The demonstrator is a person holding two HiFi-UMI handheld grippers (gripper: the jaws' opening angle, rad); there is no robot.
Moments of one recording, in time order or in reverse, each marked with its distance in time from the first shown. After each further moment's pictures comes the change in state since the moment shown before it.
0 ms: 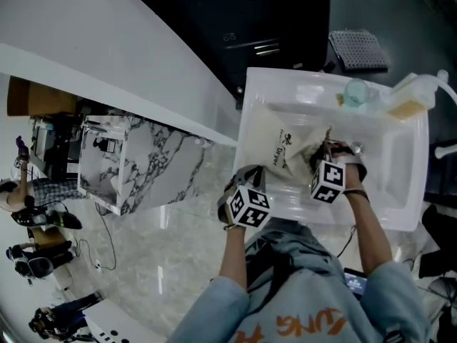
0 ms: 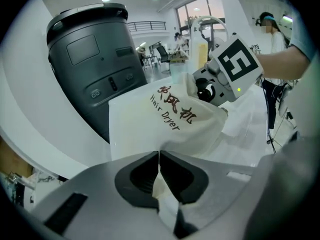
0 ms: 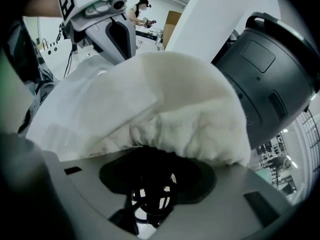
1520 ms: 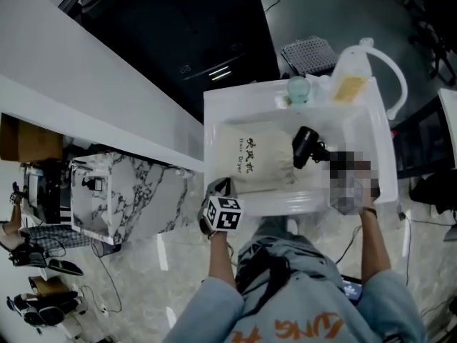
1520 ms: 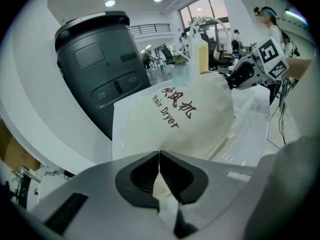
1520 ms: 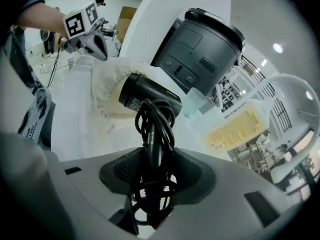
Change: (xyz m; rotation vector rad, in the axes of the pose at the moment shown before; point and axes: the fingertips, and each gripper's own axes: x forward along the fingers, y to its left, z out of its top) left arm -0.014 -0.021 -0.004 -0.028 -0.018 0.082; right arm -0.140 0.018 -0.173 0.398 0.119 -0.315
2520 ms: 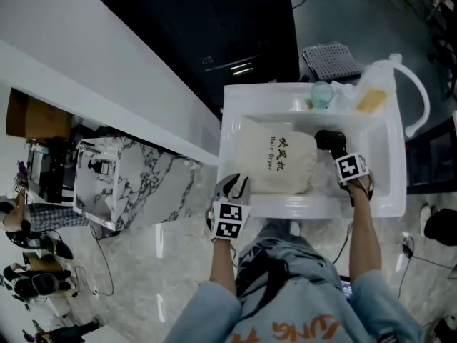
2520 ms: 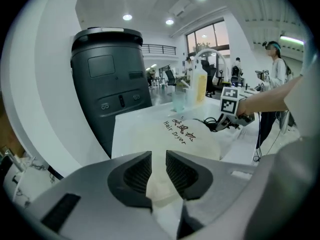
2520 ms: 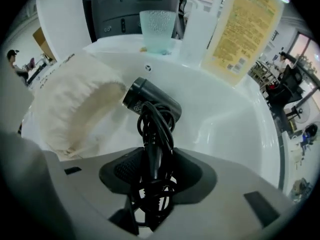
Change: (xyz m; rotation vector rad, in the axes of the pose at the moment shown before) left arm -0.033 0.004 0.029 -0.121 -0.233 -0.076; right arm 0.091 0.037 -0.060 0.741 0.455 0.250
